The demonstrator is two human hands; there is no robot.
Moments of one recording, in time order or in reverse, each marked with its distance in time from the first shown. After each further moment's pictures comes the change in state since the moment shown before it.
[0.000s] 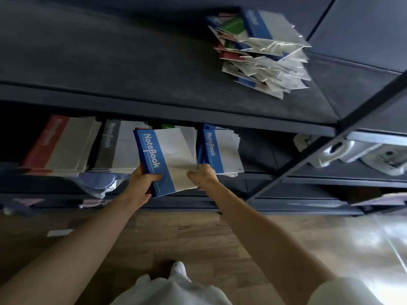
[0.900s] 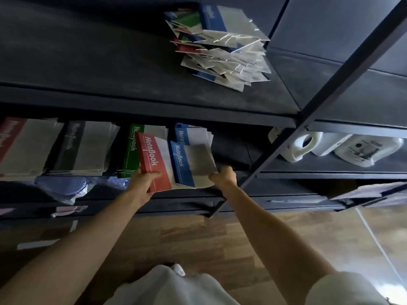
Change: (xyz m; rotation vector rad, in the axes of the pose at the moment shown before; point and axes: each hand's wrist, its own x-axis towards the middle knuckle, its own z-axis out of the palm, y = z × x) left_hand -0.004 -0.038 0.088 0.006 -0.007 -0.058; right_hand 0.009 0.115 -0.090 0.136 0.262 0.137
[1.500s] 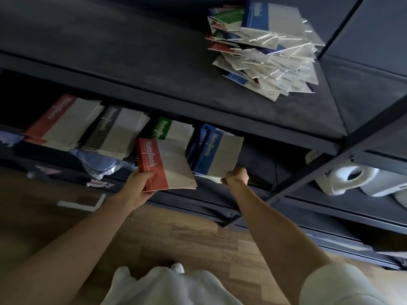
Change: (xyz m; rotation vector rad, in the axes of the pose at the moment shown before) left_hand 0.008 -0.021 -0.014 -0.281 0.216 -0.020; right_hand 0.082 -0.005 0.012 0.142 -0.101 0.074
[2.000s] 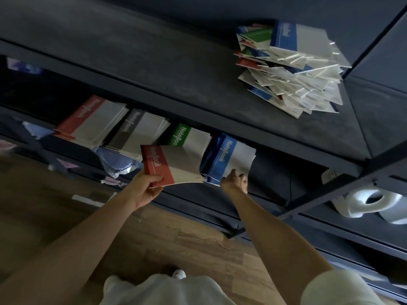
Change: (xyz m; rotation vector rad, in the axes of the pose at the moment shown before) left_hand -0.011 0.020 -0.030 -0.101 -0.091 -0.003; right_hand -0.034 -0.026 0.032 -0.626 -0.073 -0.191
